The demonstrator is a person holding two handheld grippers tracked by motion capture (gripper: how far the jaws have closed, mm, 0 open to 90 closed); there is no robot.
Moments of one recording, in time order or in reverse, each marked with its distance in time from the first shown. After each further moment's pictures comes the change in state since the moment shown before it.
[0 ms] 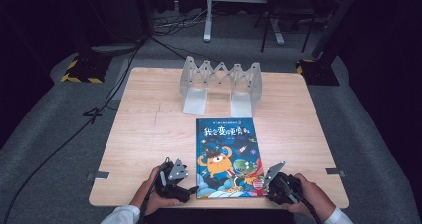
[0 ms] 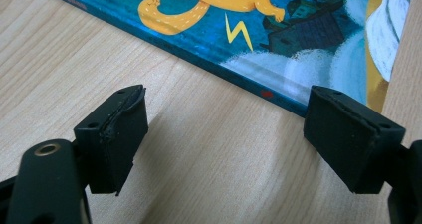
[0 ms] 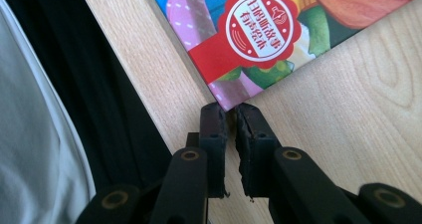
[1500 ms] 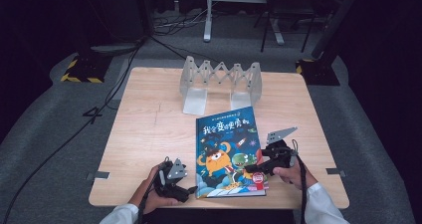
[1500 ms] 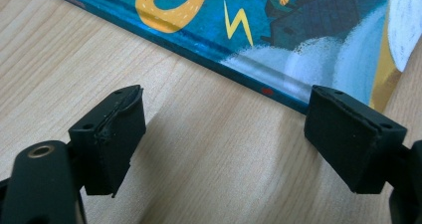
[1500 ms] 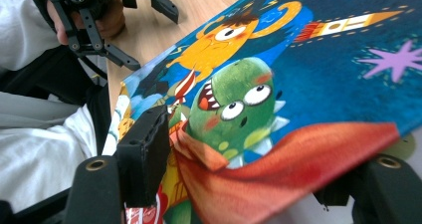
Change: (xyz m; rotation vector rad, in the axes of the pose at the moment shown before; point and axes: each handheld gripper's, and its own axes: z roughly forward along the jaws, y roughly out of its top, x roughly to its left) left arm 0.004 -0.001 -0.001 0.005 -0.015 0.010; right arm -0.086 0.038 0.009 -0.590 0.410 0.119
